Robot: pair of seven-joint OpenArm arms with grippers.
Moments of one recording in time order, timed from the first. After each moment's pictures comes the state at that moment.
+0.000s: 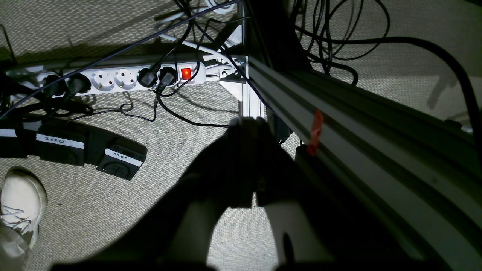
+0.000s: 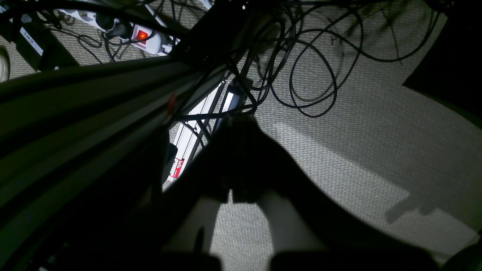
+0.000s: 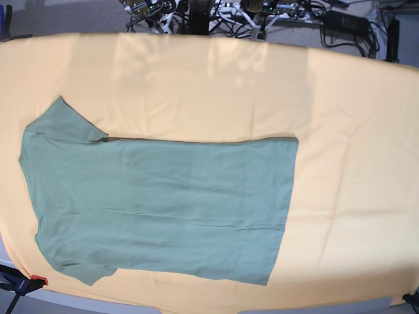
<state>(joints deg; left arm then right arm) 6.9 -4.1 17.3 16.5 -19.7 -12.4 -0.9 -7.2 0.8 -14.5 21.0 -9.0 7.2 0.9</state>
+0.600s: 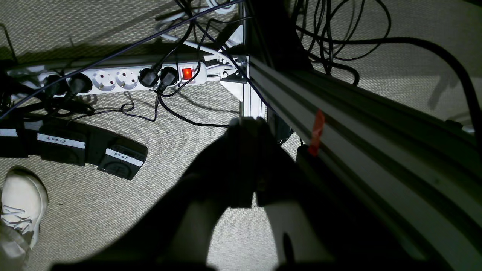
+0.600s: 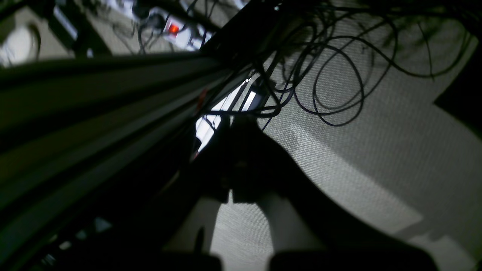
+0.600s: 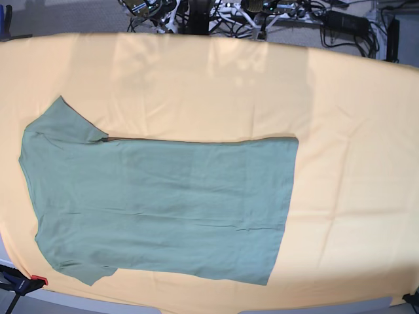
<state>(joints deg) 6.9 -4.1 17.3 16.5 -19.7 -12.4 -0.9 -7.0 1.0 -14.5 21.3 -14.2 15.5 1.1</state>
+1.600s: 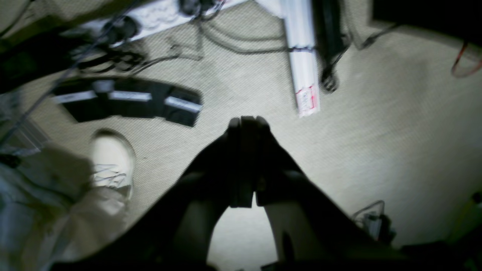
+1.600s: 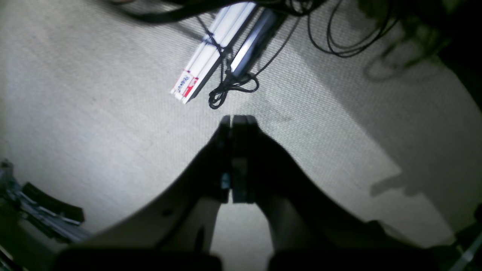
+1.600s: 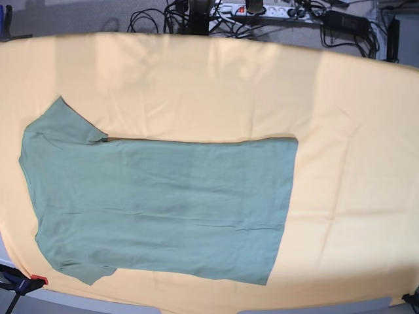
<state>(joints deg) 37.7 -20.4 17.3 58.1 -12.2 -12.0 11.2 -42.9 13.5 -14.5 65.7 -15.2 16.0 -9.7</state>
